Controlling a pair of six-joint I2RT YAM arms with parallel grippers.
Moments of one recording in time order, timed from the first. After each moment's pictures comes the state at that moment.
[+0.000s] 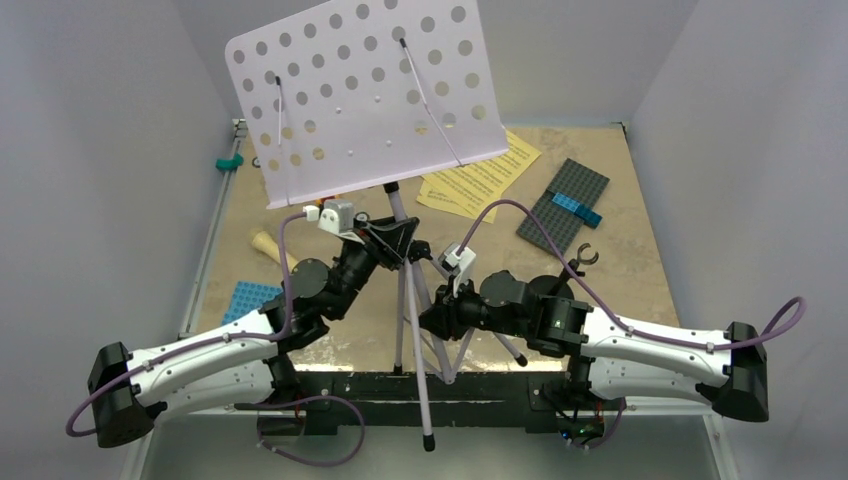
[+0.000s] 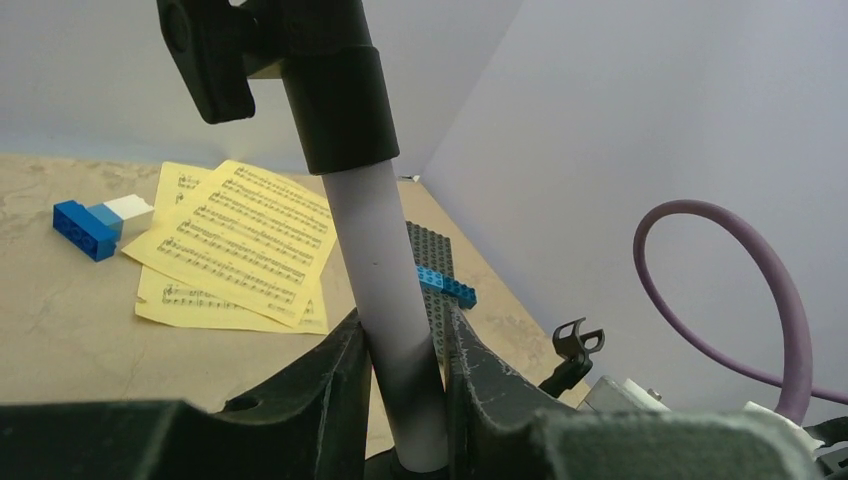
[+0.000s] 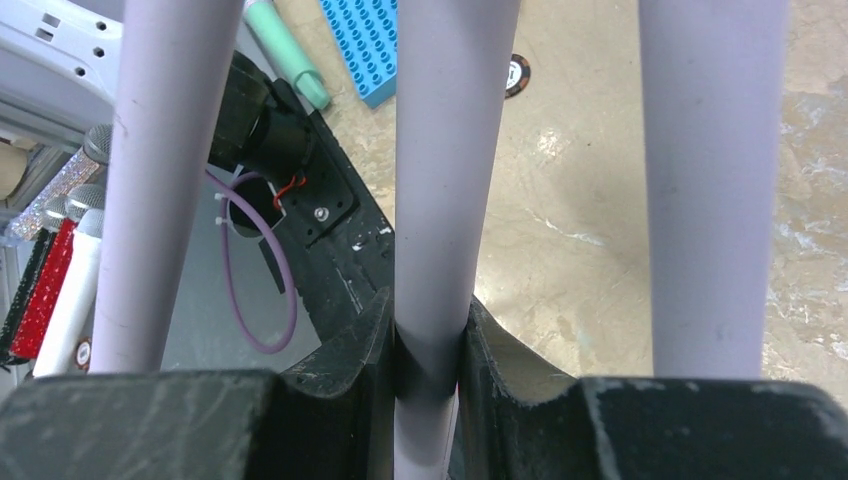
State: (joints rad) left arm -1.04 0.89 0.63 0.50 -0.52 -0.39; right arm 1.23 0.95 0.70 -0.12 0.03 0.51
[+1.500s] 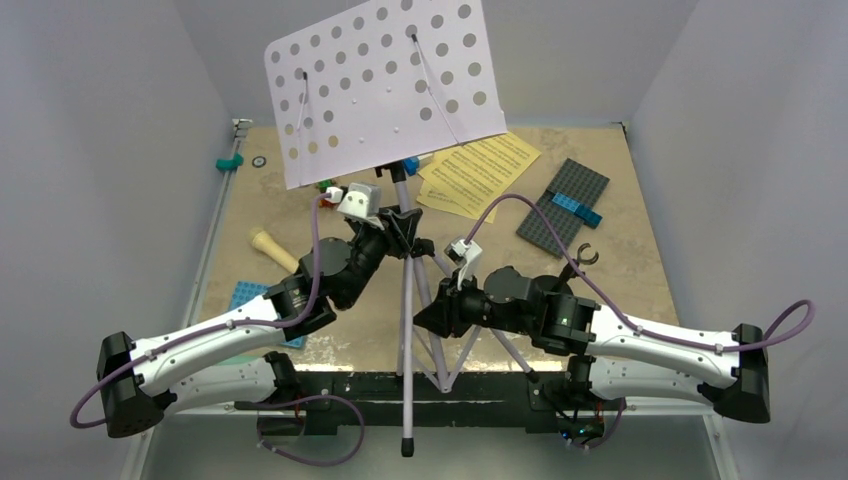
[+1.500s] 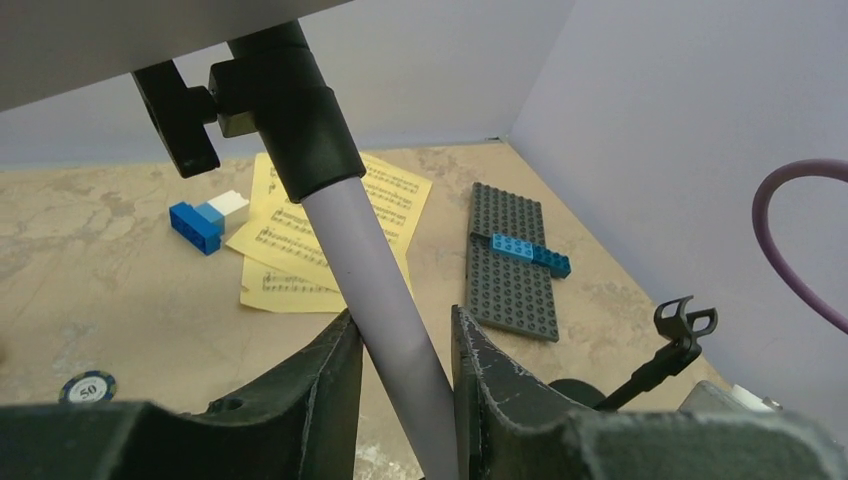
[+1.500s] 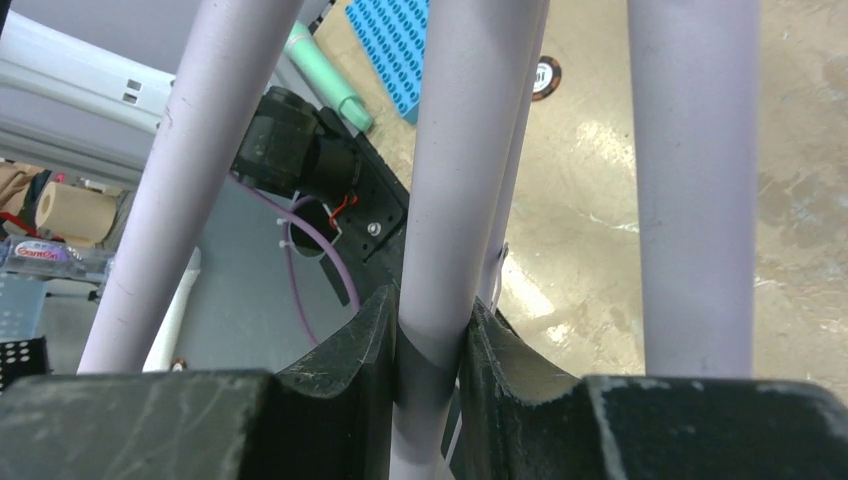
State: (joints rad) left arm -1.04 0.98 0.81 0.28 -0.58 -0.24; right arm 1.23 0.94 0.76 -0.17 0.05 0.65
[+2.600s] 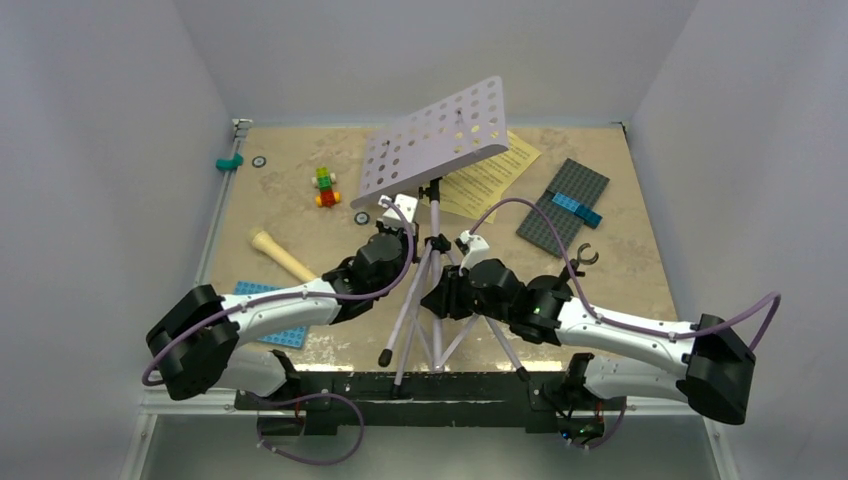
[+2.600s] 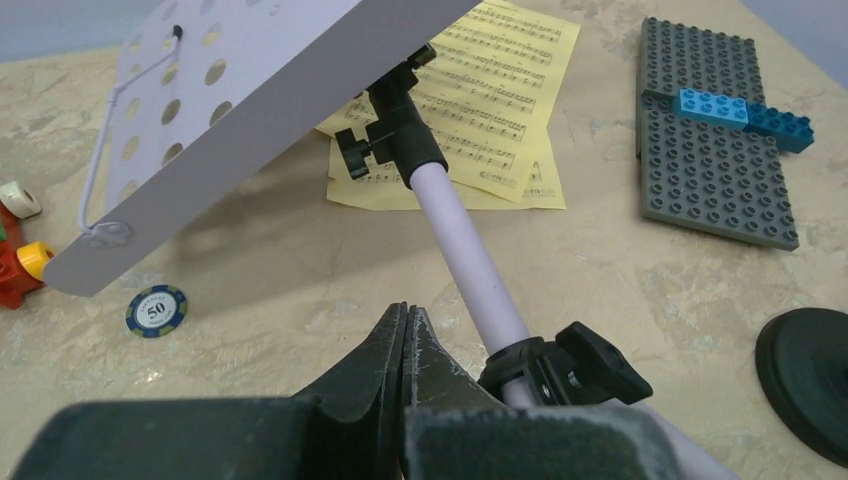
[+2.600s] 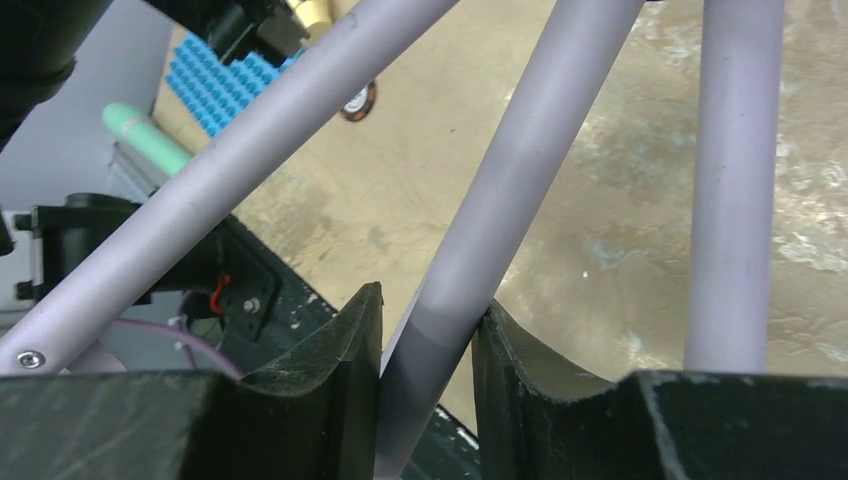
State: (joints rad) left arm -0.93 1.34 0.68 0.47 -0.56 -0.20; right arm 1.07 1.09 0.62 -0.03 0.08 0.78
